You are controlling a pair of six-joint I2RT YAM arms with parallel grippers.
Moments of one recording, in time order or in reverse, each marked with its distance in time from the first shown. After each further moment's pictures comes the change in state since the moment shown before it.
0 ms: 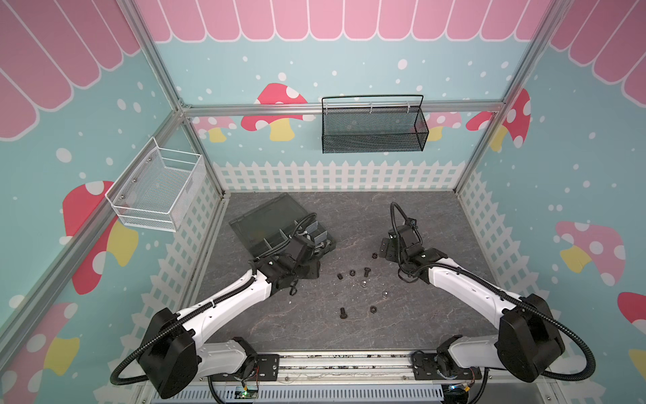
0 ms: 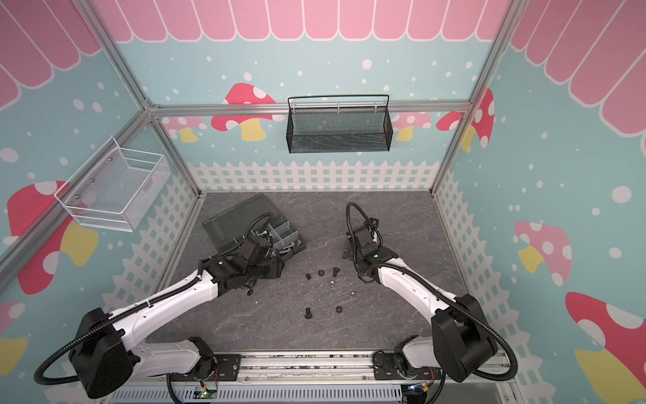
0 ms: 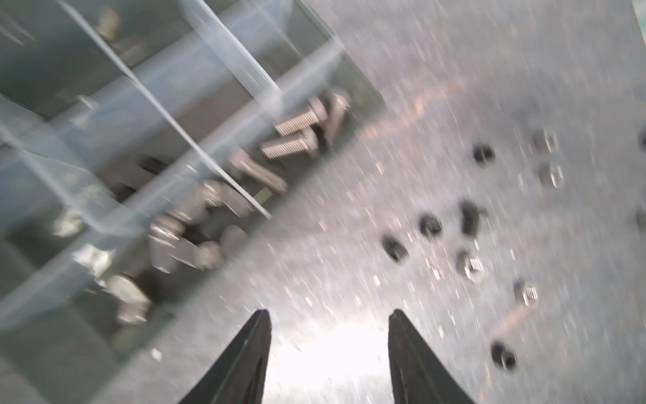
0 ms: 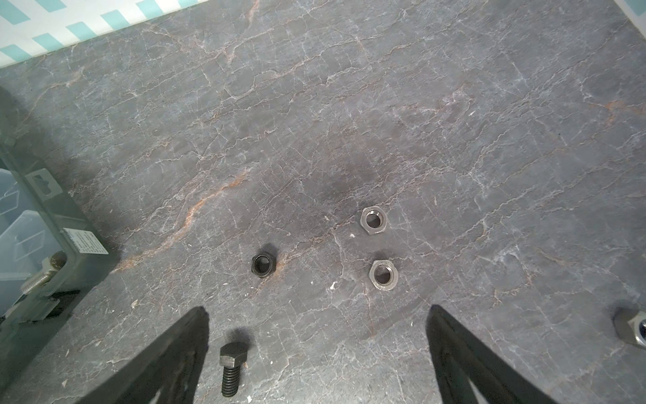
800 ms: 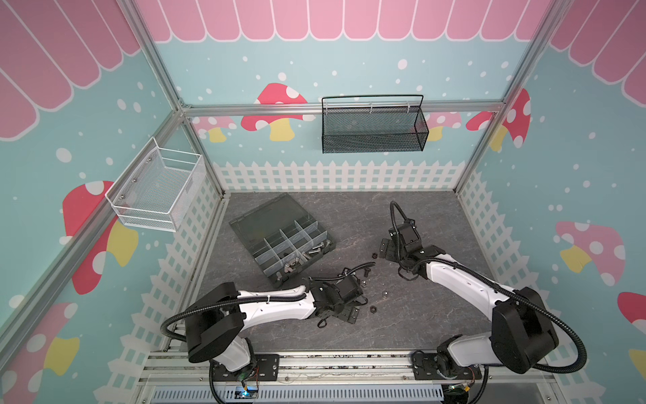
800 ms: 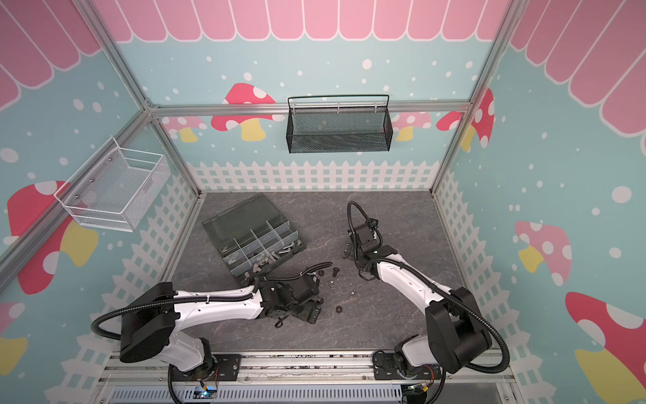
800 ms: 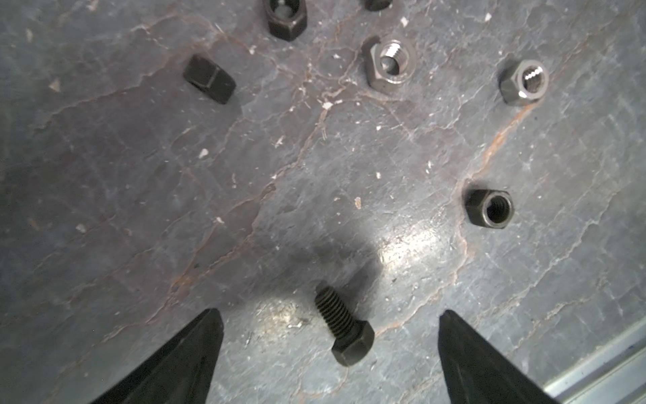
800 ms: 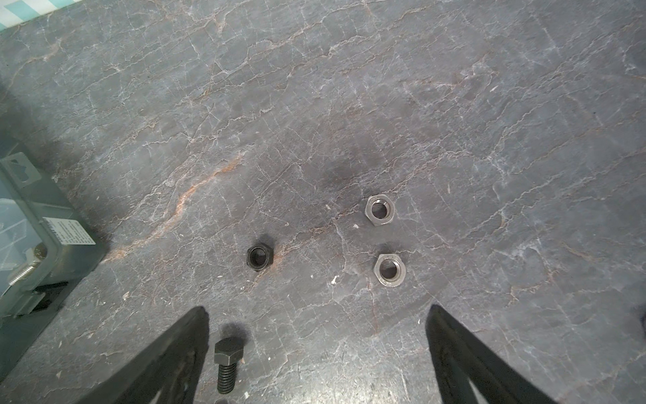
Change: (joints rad) left arm -0.383 0.336 0.068 0.027 -0.025 -0.061; right arm -0.031 0.048 0.014 -0.016 -0.073 -0.006
